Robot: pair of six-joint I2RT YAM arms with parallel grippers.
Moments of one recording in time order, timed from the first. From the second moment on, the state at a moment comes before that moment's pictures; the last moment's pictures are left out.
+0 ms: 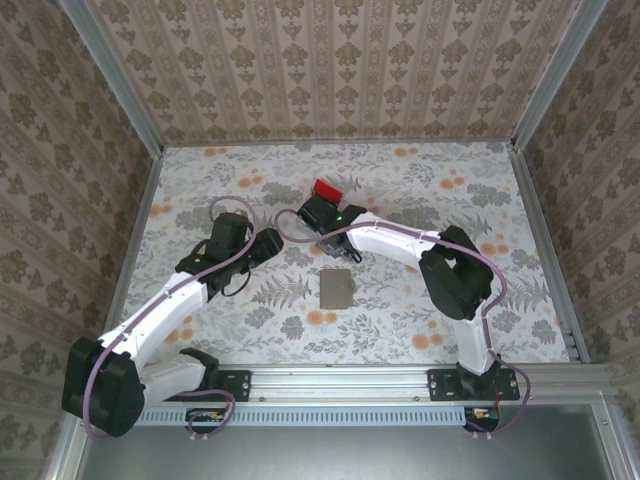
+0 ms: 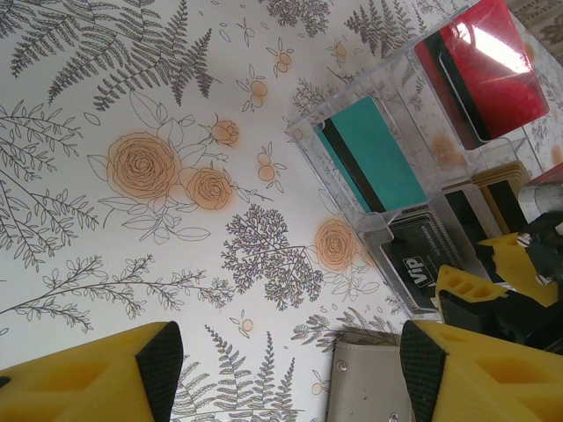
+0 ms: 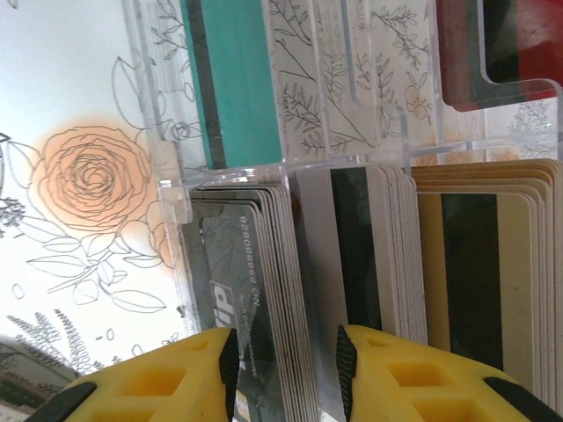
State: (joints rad) left arm -0.48 1.11 0.71 -0.34 0.05 -0.82; right arm 0.77 2.02 1.54 -0.72 0.46 -0.10
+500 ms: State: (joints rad) left arm -0.48 1.11 0.71 -0.34 0.05 -0.82; right arm 0.78 2.09 1.54 -0.72 0.55 -0.13
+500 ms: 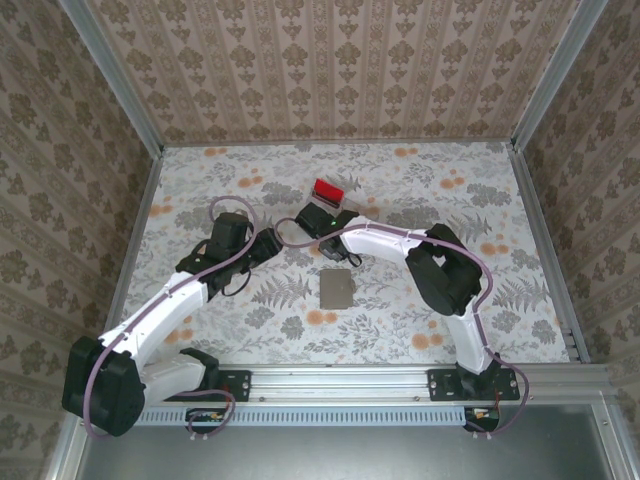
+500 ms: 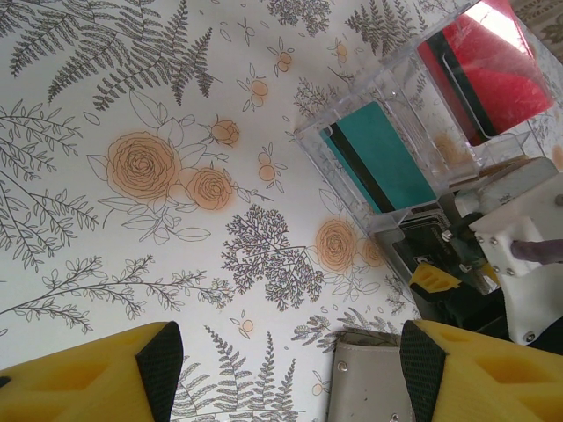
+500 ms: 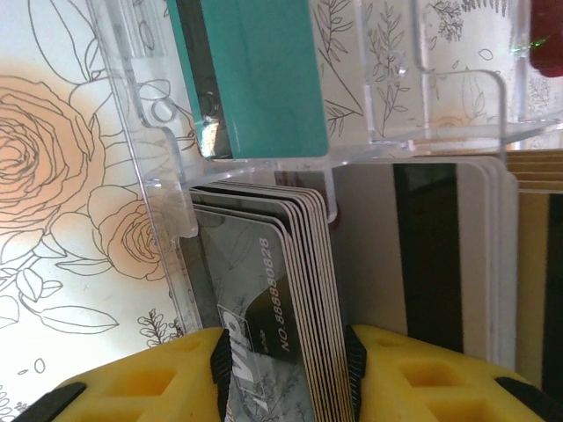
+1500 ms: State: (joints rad) left arm -0.48 1.13 0.71 -0.34 0.06 -0.82; right arm 0.78 2.07 1.52 -0.67 0.61 -0.14
